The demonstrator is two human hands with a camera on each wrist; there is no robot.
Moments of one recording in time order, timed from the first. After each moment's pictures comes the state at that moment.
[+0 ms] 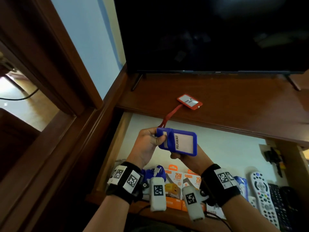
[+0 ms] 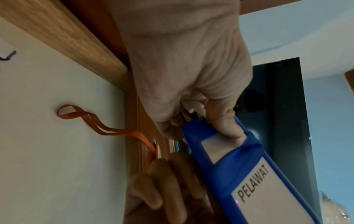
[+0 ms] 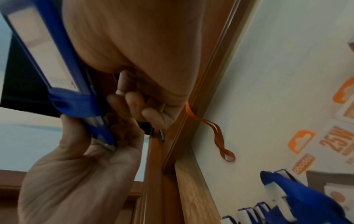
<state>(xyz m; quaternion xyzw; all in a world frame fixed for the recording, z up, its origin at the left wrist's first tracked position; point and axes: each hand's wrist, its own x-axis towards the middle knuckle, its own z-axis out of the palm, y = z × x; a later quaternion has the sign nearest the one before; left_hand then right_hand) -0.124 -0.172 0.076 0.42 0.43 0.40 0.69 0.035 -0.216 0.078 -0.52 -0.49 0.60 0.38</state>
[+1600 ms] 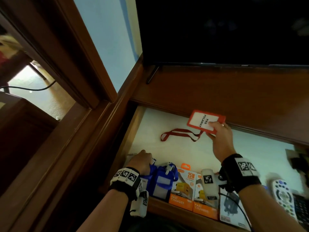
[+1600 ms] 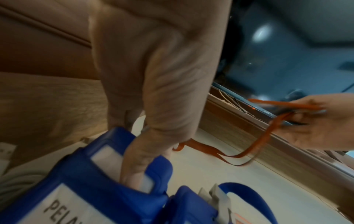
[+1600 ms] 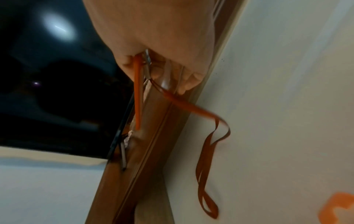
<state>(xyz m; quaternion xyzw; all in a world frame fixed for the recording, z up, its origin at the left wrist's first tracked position) -0.191 -0.172 -0.039 0.70 0.60 -0.23 0.32 0.065 -0.154 0.052 -0.63 -0.23 0.50 0.54</state>
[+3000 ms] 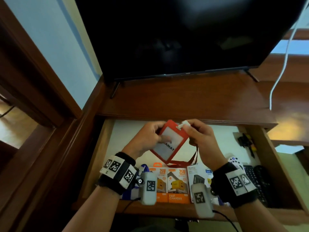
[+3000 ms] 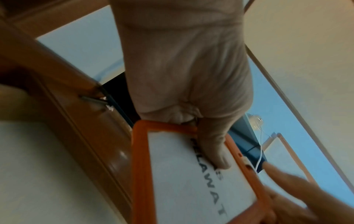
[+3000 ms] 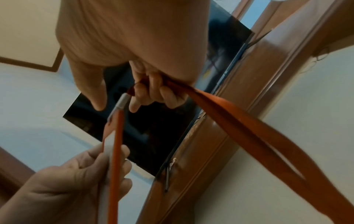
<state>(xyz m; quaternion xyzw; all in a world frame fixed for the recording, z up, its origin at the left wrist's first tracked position) -0.068 -0.195 0.133 0.64 0.41 0.21 0.62 0.101 -0.265 0.126 -0.52 -0.44 0.45 0.58</state>
